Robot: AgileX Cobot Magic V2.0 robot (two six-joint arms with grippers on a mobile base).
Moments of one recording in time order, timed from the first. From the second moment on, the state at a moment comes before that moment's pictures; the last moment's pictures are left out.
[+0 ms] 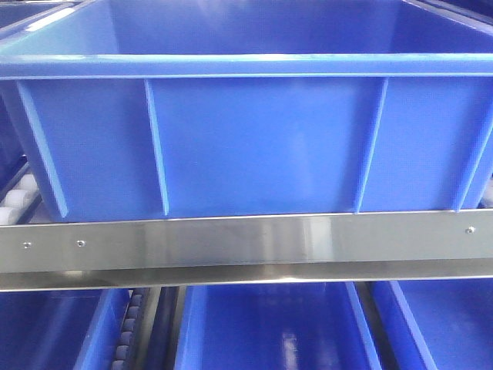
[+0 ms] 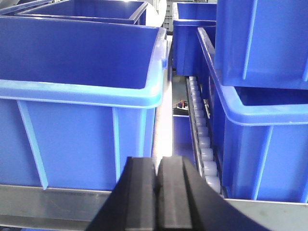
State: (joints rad) left arm -0.30 0.38 -0.23 0.15 -0.21 -0.03; right arm 0.03 -0.01 0.03 -0.03 0.00 0.03
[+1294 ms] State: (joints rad) left arm -0.05 -0.01 0.03 0.07 -0.06 -0.01; right arm 0.03 -0.01 0.03 -0.03 0.00 0.03
